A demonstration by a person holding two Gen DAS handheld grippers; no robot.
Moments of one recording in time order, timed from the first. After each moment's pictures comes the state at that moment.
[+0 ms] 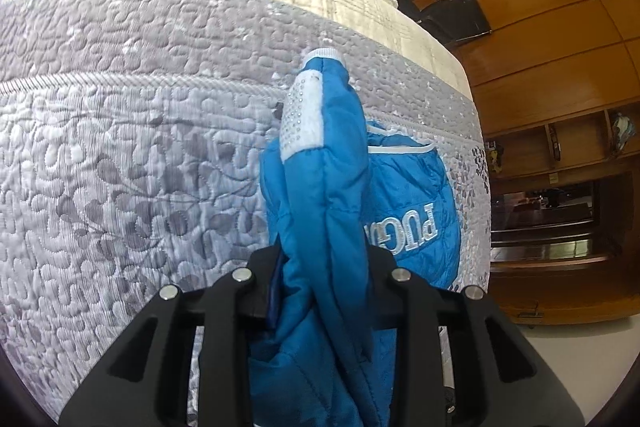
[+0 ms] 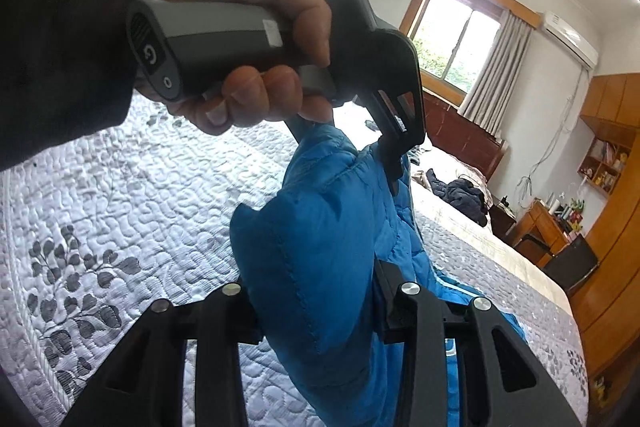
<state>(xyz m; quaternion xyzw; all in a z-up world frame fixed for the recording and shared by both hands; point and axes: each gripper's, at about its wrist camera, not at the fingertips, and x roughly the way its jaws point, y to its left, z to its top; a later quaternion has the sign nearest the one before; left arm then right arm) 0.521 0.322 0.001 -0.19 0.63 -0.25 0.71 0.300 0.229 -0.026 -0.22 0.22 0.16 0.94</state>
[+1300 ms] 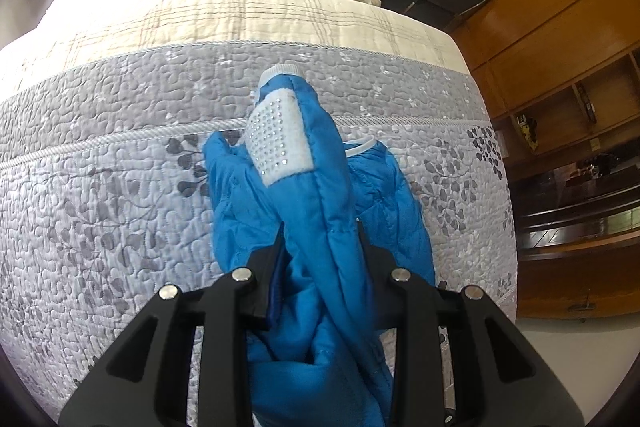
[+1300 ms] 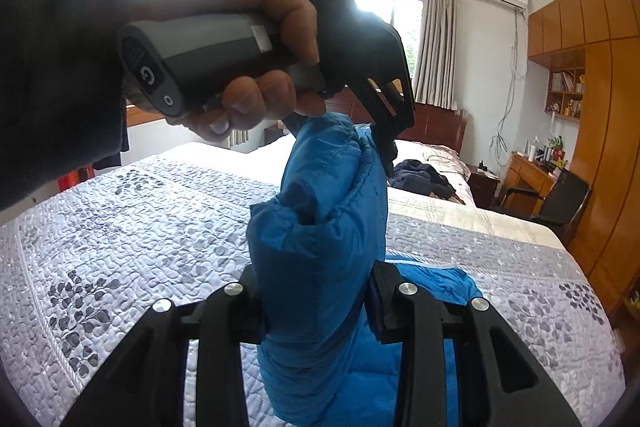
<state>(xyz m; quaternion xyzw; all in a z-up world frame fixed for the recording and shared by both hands) 0.487 0.142 0.083 -0.06 0.61 -0.22 0.76 0.270 0.073 0.013 -0.07 0.19 0.12 0.97</state>
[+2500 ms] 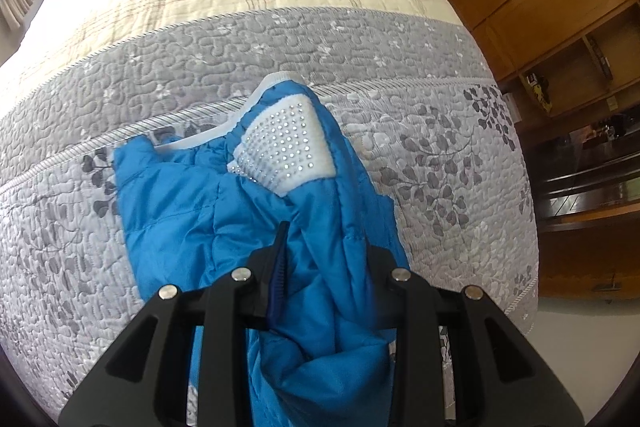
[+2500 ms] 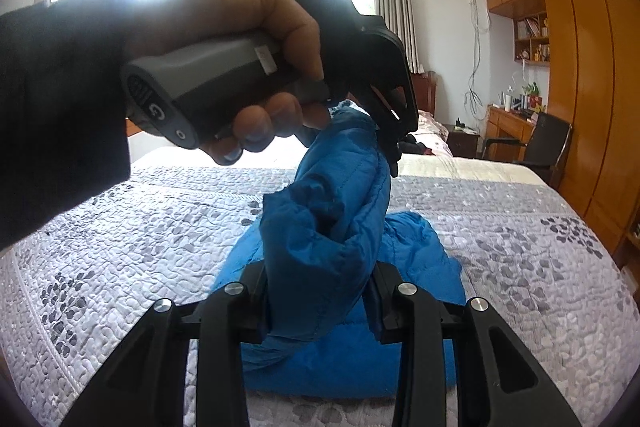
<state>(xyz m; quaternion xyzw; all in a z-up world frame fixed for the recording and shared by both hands) 0.485 0.009 0.024 0.01 0.64 -0.22 0.74 0.262 -0.030 -0.022 0.01 0.23 0.08 0.97</state>
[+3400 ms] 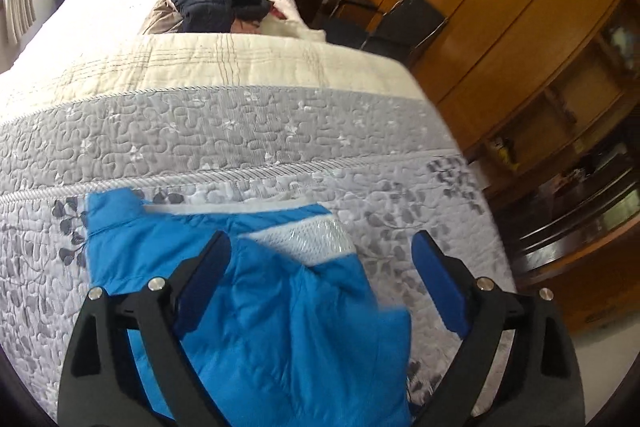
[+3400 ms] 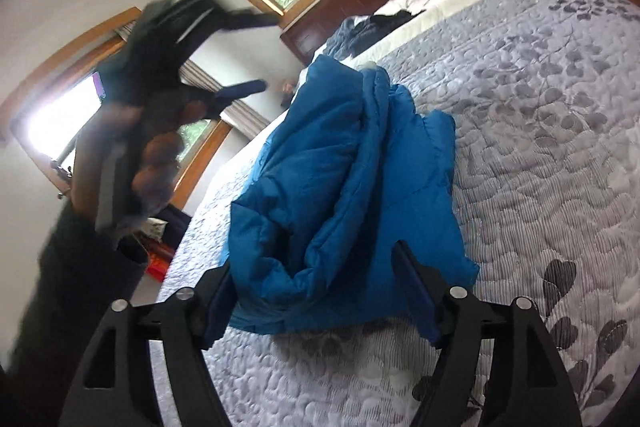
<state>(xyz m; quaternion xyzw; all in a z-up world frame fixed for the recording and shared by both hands) 0.464 0.034 0.047 -0.08 0.49 -0.28 0.82 0.282 -0.174 -0.094 0.33 0.35 0.21 0.85</state>
